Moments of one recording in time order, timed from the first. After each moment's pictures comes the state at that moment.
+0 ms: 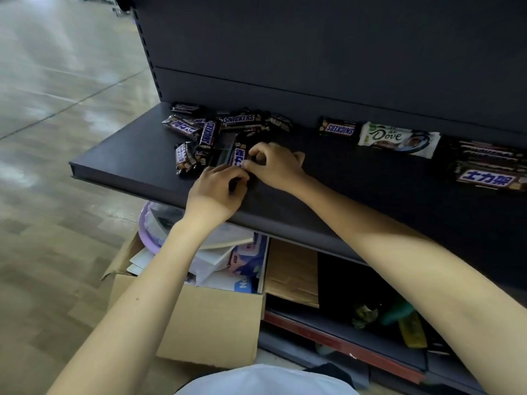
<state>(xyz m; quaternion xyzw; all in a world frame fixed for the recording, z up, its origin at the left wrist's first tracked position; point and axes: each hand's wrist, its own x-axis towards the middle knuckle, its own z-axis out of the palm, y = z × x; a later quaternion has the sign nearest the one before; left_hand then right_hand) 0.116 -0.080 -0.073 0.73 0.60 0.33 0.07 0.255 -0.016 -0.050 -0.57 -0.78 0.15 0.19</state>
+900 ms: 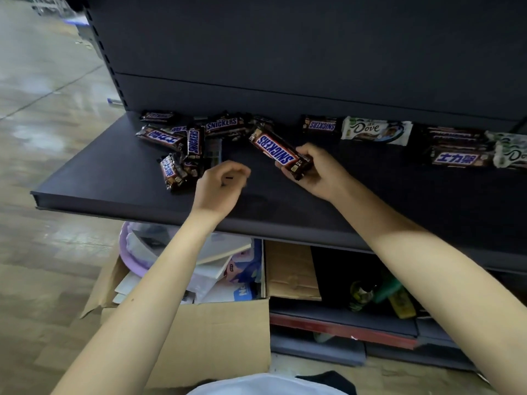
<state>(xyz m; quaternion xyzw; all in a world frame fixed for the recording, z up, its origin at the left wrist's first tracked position) 0.111 -0.059 -0.061 0.63 0.54 0.43 0.36 0.294 -0.040 -0.031 -0.46 -0.21 0.68 0.53</state>
